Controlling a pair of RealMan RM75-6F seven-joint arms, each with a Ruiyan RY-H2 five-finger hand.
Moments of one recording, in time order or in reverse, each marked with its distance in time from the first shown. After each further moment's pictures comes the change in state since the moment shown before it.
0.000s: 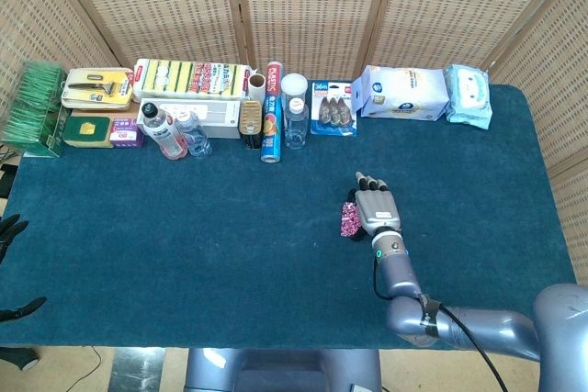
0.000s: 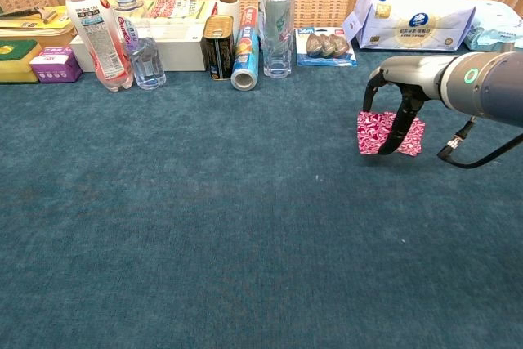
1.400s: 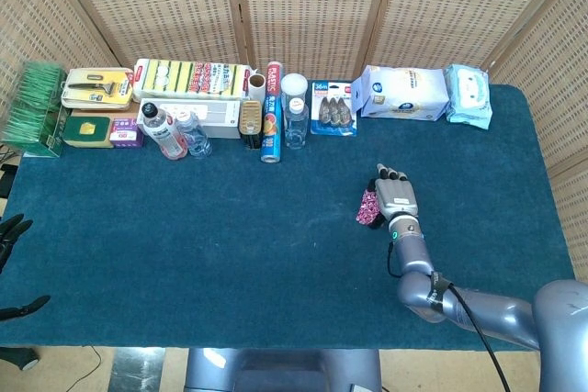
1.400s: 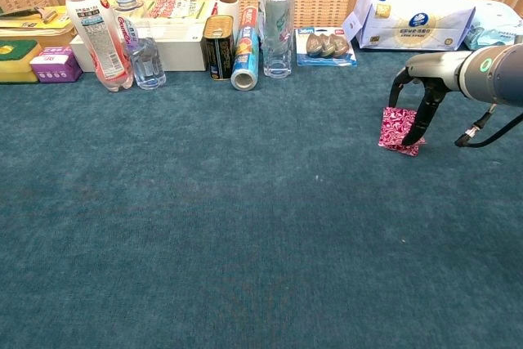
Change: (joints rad) left arm -0.005 -0.011 -0.007 -0.029 -0.027 -0.027 0.057; right arm 0.028 0.017 -0.027 0.184 0.084 -0.142 0.046
